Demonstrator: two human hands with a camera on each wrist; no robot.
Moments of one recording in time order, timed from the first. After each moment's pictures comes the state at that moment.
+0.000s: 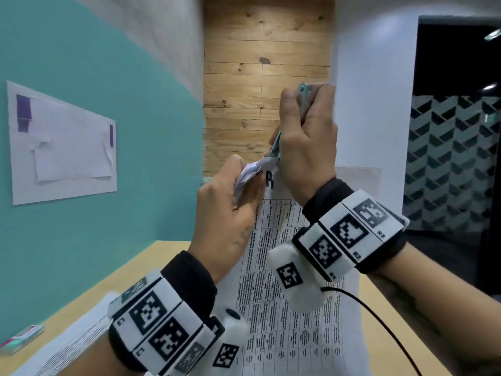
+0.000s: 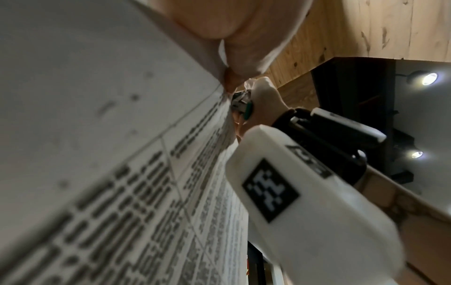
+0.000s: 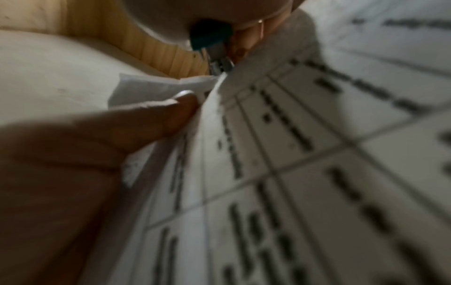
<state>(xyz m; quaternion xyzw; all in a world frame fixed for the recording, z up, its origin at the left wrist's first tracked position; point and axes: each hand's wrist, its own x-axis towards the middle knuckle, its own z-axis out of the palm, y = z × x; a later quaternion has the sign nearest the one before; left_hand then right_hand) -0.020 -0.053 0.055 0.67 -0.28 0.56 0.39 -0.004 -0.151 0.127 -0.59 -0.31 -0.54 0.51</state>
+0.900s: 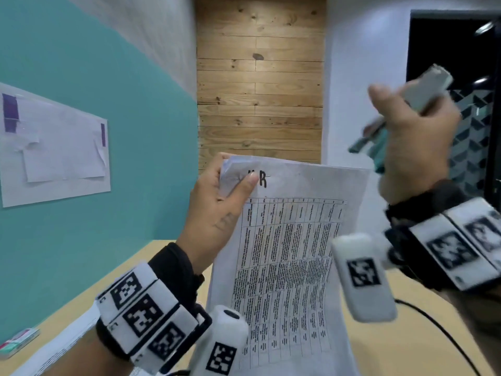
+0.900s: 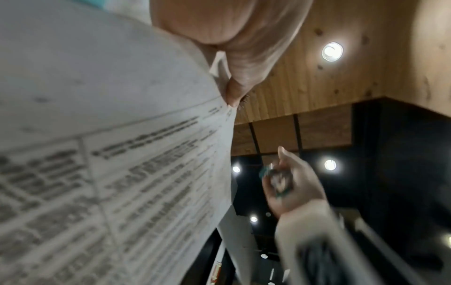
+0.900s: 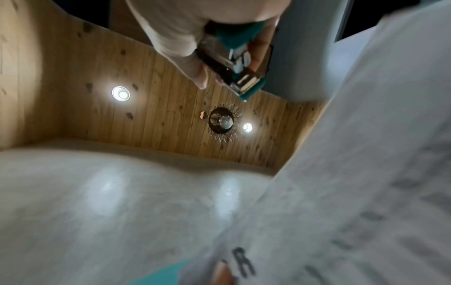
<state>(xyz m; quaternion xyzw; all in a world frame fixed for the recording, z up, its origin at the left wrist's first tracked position) -0.013 -0.044 0.057 0.66 -0.30 0.42 0.54 -0.025 -0.238 0.127 -0.47 -0.27 -0.49 0.68</state>
